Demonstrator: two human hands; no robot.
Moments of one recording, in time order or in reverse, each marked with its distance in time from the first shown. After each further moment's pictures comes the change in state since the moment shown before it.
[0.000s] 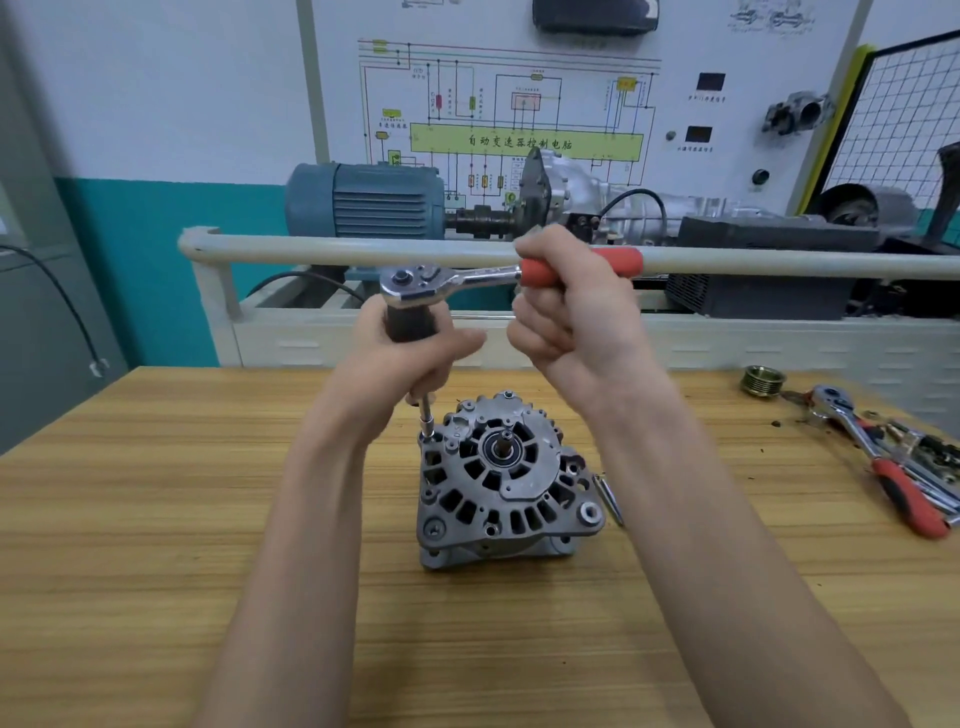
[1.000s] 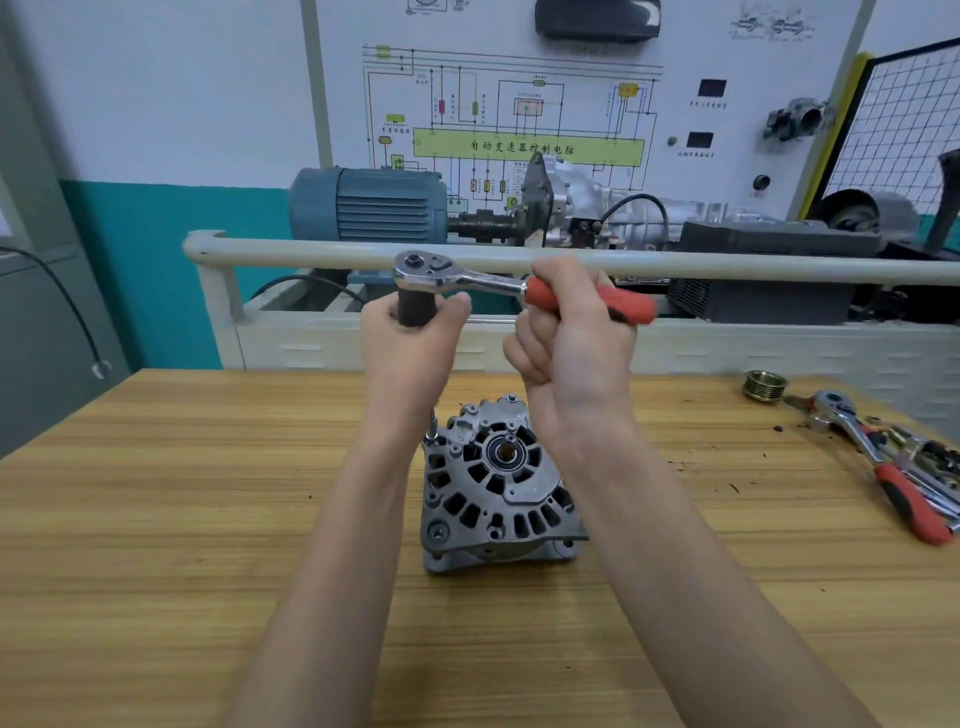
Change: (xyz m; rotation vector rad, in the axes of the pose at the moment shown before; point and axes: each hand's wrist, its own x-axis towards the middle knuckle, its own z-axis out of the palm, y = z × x) left_hand 0.011 -0.002 0.028 -0.032 0.536 -0.064; right_hand -0.011 0.022 0.007 0.083 0.142 -0.178
